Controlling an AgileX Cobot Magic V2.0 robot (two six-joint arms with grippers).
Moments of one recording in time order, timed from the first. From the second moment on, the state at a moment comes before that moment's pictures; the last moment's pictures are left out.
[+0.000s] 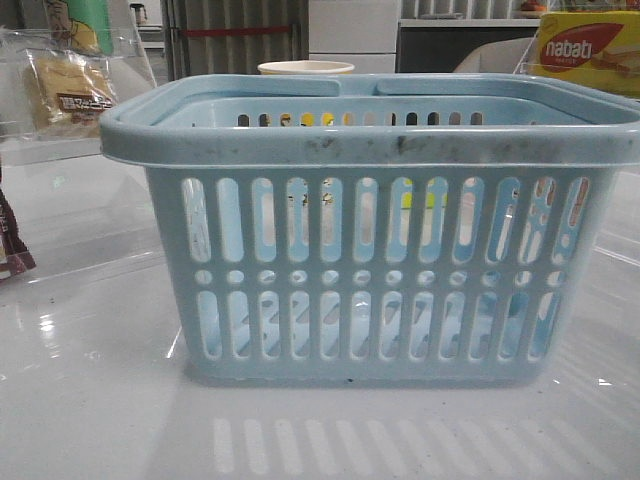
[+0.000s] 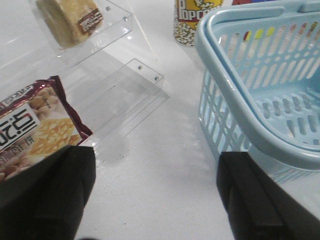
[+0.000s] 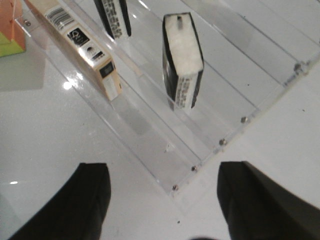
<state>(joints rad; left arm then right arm) -0.26 0.75 -0.71 -0.16 0.59 0.15 -0.21 1.49 -1.17 0.04 0.55 -0.01</state>
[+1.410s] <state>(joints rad) -0.28 0.75 -0.71 -0.16 0.59 0.15 -0.17 1.67 -1.46 0.03 0.58 -0.01</state>
